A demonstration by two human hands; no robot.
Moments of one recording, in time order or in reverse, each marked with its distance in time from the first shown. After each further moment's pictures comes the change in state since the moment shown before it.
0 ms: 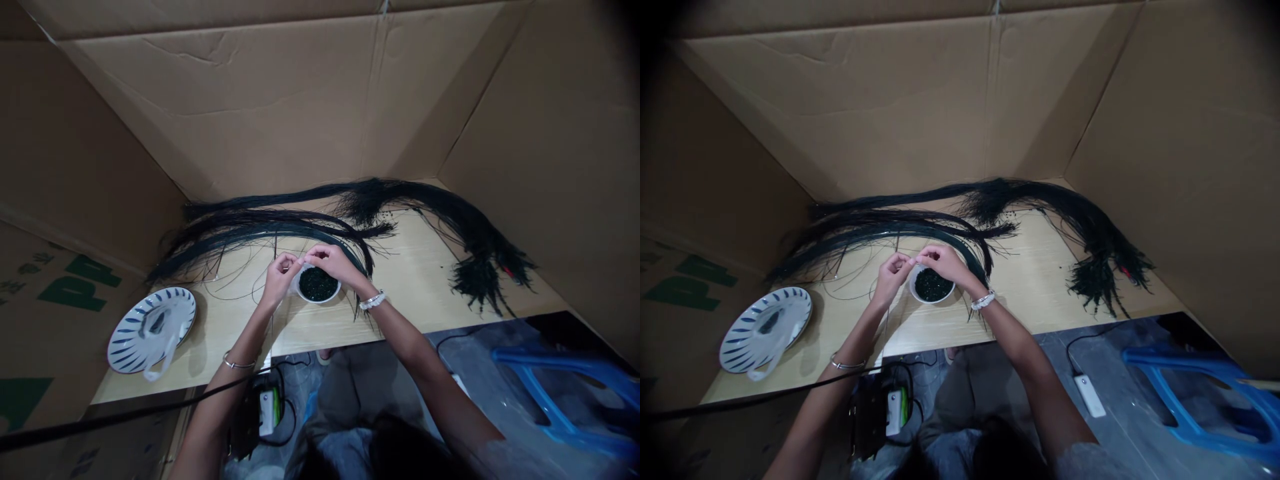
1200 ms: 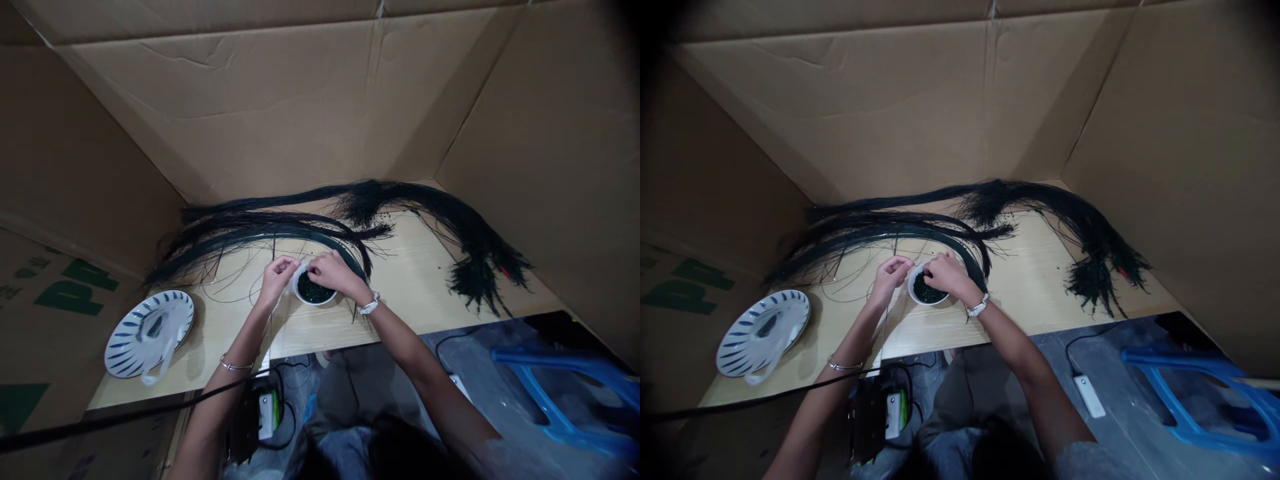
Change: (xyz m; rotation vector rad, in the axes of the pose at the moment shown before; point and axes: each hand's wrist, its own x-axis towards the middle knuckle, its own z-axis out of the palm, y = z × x) left_hand 0.005 -0.008 -0.004 -0.055 0.004 -0.119; right_hand -0.009 -0.015 0.002 -0.868 -0.247 0.040
